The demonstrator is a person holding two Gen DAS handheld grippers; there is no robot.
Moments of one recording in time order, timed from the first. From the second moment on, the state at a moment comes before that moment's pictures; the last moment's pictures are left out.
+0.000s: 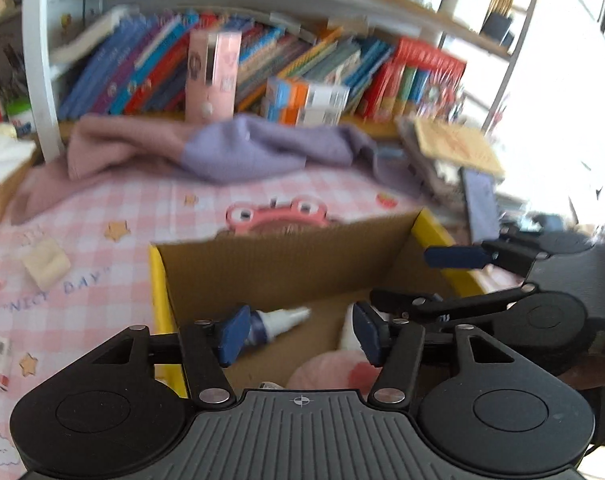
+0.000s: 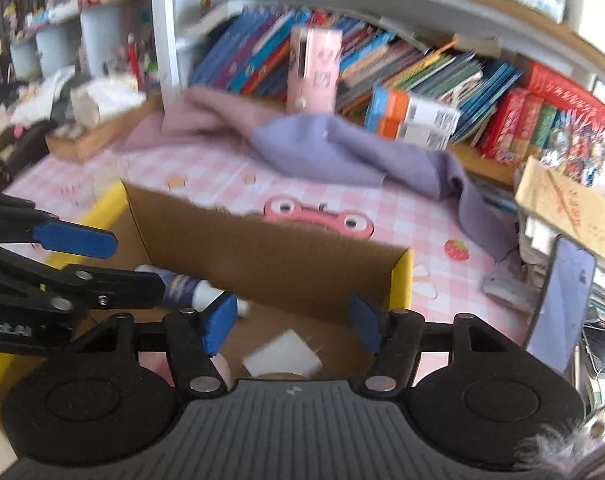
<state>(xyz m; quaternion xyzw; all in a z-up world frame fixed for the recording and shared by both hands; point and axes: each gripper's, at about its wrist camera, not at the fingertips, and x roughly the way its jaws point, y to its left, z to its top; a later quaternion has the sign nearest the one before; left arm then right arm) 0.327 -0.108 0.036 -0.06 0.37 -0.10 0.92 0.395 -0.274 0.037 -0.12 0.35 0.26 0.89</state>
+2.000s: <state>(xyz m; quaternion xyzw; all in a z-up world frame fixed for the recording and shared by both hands) -0.010 0.052 0.023 -0.06 0.34 -0.06 0.94 -0.001 -0.191 0.040 -0.03 0.33 0.11 0.94</state>
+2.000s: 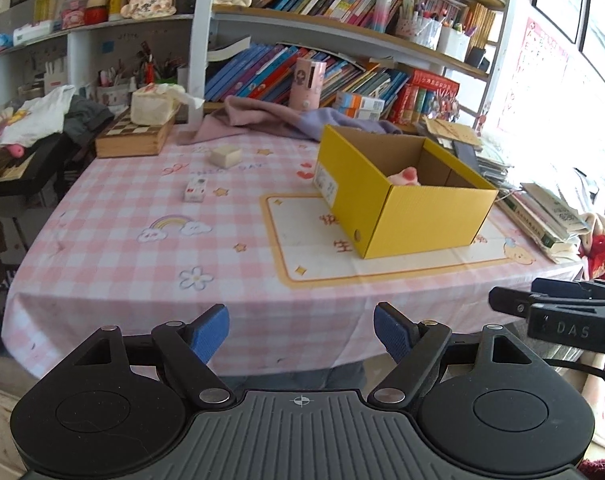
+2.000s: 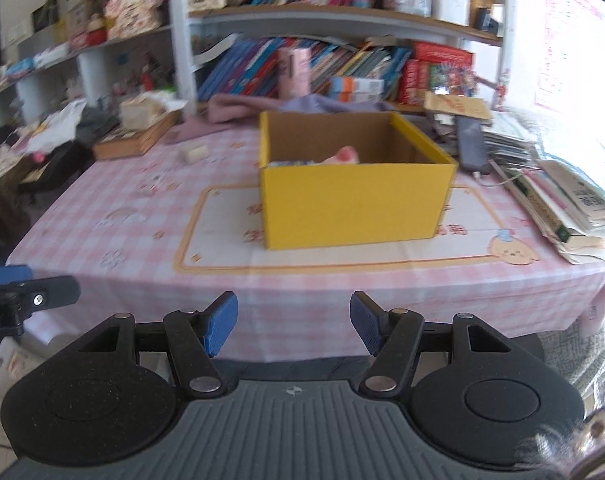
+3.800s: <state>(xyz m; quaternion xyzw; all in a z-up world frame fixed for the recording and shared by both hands) 0.017 0.111 0.009 -0.05 0.37 -0.02 0.93 0.051 -0.096 0.028 -0.07 0.35 0.21 0.91</state>
